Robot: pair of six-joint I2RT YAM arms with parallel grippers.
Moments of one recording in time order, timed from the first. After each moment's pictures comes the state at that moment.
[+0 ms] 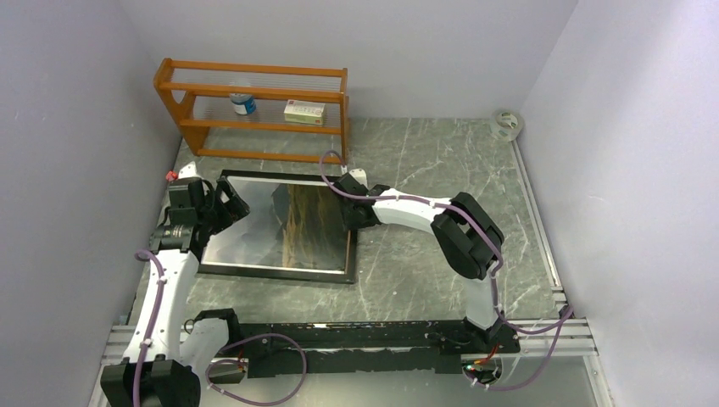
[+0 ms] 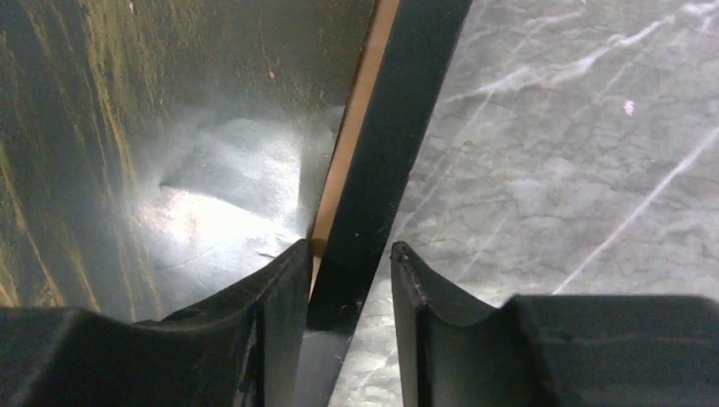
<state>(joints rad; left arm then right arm) 0.08 0.90 0.81 -0.61 0.03 -0.49 0.82 1.98 1.34 -0.43 0.27 0.55</state>
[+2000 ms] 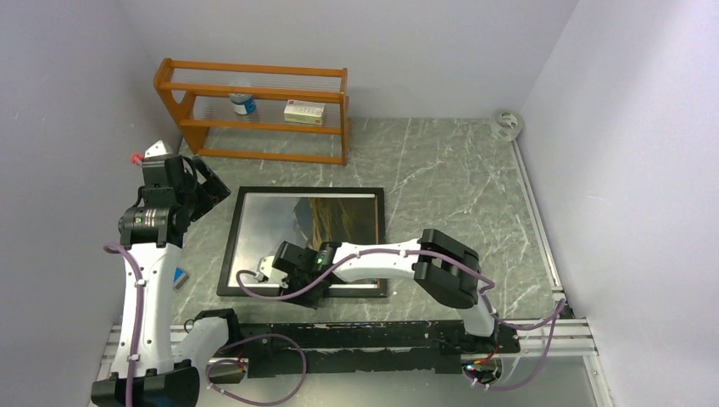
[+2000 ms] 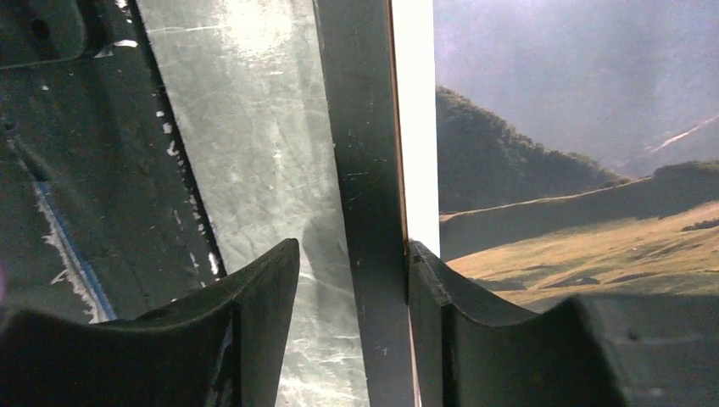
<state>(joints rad) 0.08 0.95 1.20 -0.95 -0.15 -0.57 1.29 2.01 1.43 -0.53 -0.12 -0.12</state>
